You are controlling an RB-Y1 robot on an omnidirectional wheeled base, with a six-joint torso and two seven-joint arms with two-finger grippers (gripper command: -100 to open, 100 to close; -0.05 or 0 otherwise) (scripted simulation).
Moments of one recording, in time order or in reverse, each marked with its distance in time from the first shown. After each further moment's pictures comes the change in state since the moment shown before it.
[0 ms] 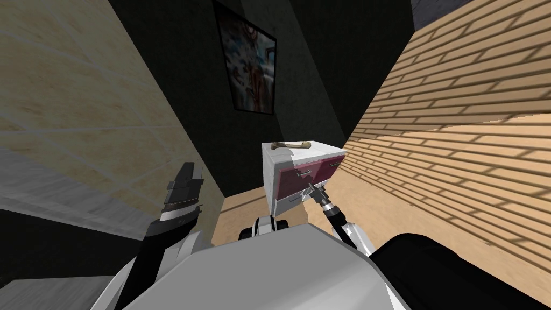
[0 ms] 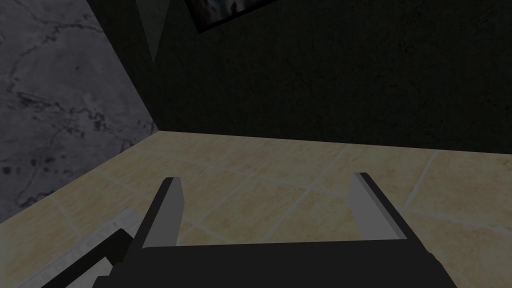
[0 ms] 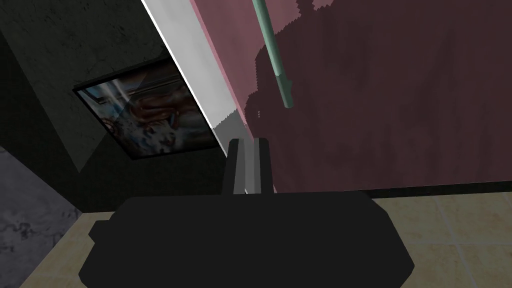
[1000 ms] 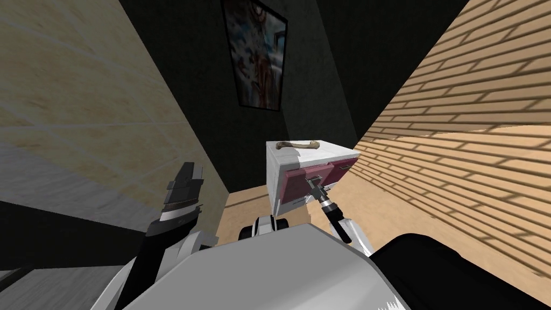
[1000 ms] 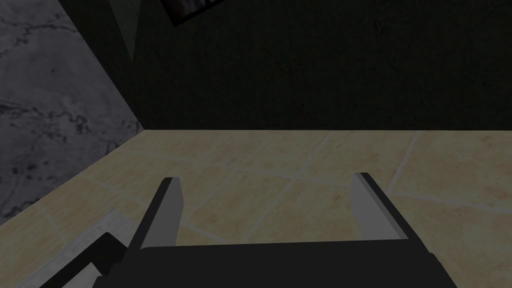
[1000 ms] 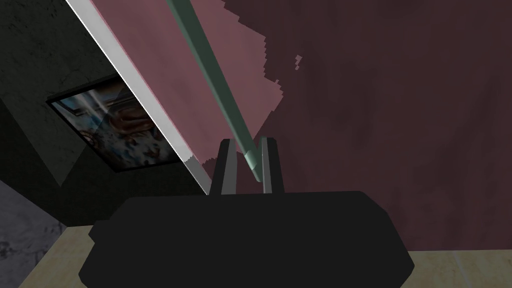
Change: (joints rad) left arm -0.001 0.000 0.000 0.000 0.000 0.000 0.000; right arm -0.051 -0.004 -0.003 0.023 0.013 0.059 0.004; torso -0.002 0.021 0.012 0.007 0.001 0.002
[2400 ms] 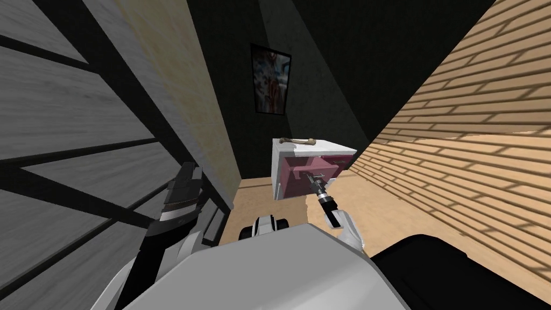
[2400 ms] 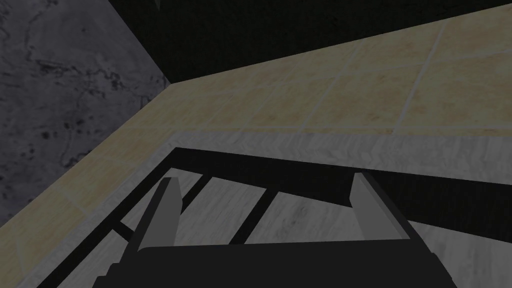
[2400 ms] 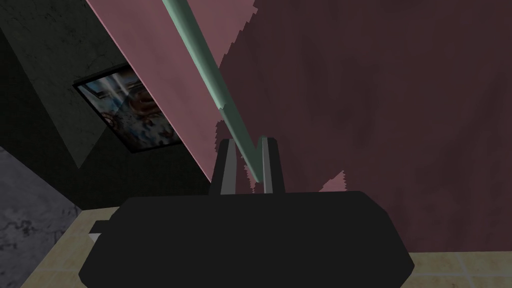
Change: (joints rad) left arm 0.000 0.000 0.000 0.000 0.000 0.000 0.000; right arm -0.123 0.001 -0.017 0.058 0.041 0.167 0.014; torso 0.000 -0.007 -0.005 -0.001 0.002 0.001
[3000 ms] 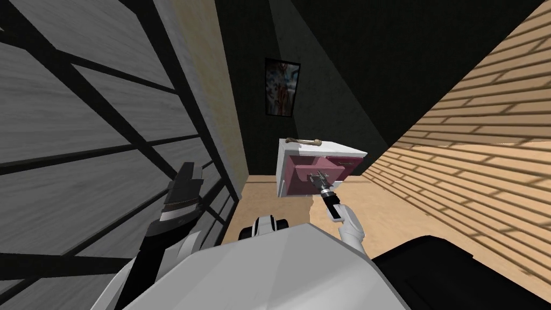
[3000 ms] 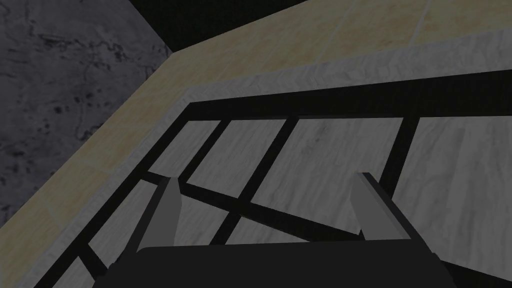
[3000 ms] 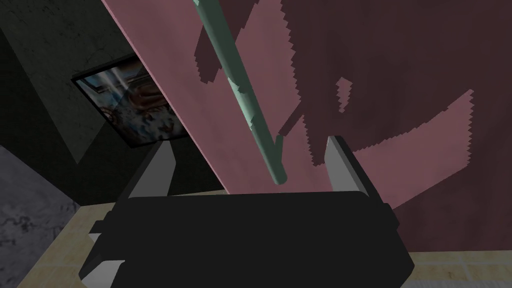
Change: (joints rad) left arm 0.000 0.000 0.000 0.000 0.000 0.000 0.000; right arm -0.077 -0.082 -0.041 0.064 0.013 0.101 -0.044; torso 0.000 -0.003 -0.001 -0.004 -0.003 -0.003
